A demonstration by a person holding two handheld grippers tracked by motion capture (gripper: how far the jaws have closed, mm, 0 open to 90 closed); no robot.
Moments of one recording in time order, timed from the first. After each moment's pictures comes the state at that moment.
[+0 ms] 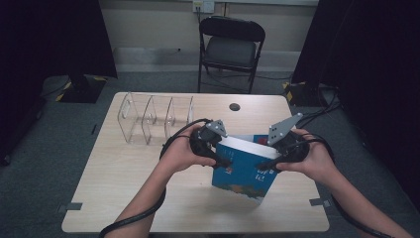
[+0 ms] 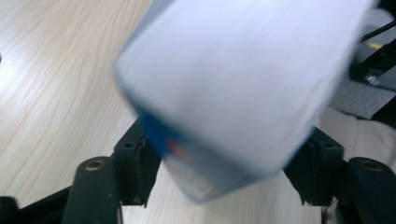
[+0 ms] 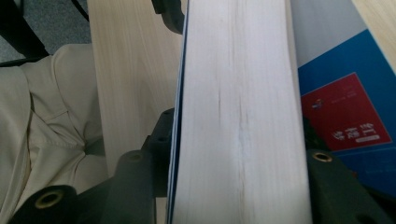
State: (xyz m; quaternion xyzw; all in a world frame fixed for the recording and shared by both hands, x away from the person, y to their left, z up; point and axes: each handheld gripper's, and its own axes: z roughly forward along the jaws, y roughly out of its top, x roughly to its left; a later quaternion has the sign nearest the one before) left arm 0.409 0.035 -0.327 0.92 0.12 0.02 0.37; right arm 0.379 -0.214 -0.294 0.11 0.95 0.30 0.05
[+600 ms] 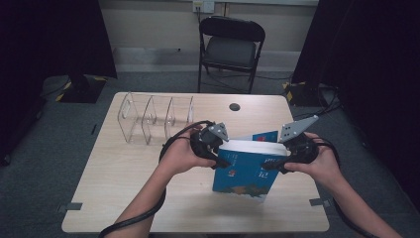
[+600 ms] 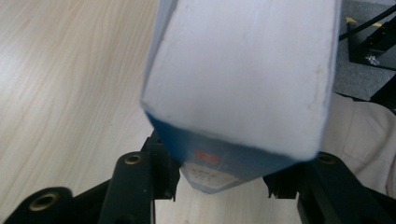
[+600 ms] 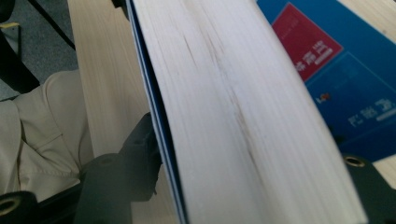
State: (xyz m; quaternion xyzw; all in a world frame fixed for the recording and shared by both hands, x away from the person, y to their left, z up) left arm 0.396 0.034 -0.319 0.93 0.10 0.02 0.34; right arm 0.384 -0.244 -0.312 0.17 0.92 0.35 0.06
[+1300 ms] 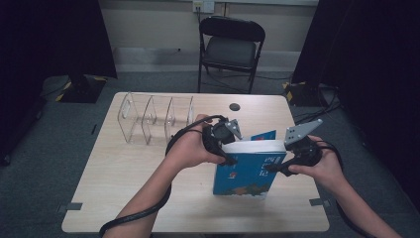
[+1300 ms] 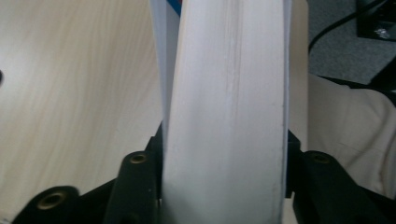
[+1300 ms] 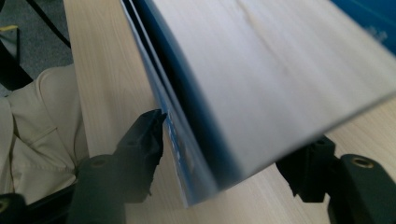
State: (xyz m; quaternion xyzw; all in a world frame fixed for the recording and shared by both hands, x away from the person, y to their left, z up) left arm 0.390 0.009 -0.289 0.95 0.08 0.02 0.30; right arm 0.384 -0.258 -0.325 0.18 0.91 0.36 0.06
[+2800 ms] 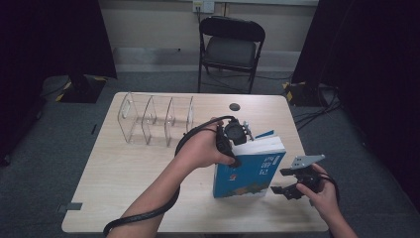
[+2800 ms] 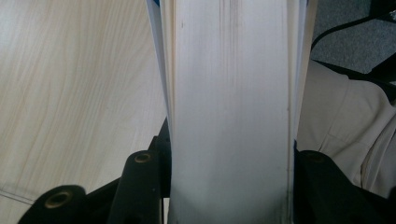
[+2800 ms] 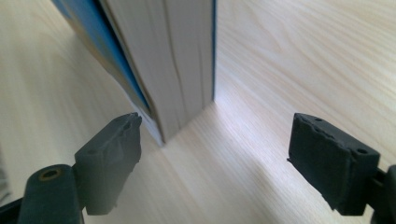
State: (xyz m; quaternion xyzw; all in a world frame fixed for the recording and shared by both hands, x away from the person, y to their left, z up) left arm 0.389 -0.018 -0.282 0.97 0.12 0.02 0.22; right arm 0.368 -0.308 -0.451 0.30 0.88 0.36 0.08
